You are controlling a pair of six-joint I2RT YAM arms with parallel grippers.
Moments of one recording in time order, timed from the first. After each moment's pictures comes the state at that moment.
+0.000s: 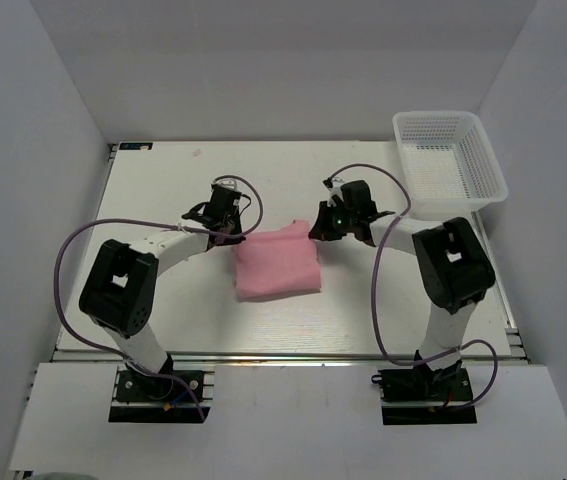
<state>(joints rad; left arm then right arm) -0.45 1.67 1.03 -0.24 -0.19 -0.44 0.44 1.82 1.02 0.08 -0.39 0.31</state>
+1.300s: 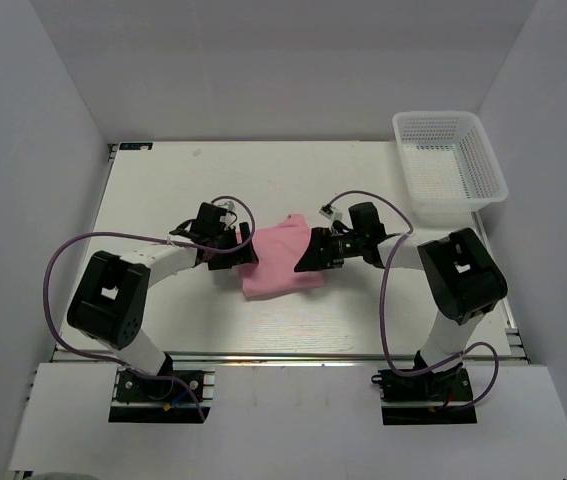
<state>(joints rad) -0.39 1.60 0.85 -0.20 0.17 -0.50 0.44 1.77 0.82 0.21 -0.85 0.39</state>
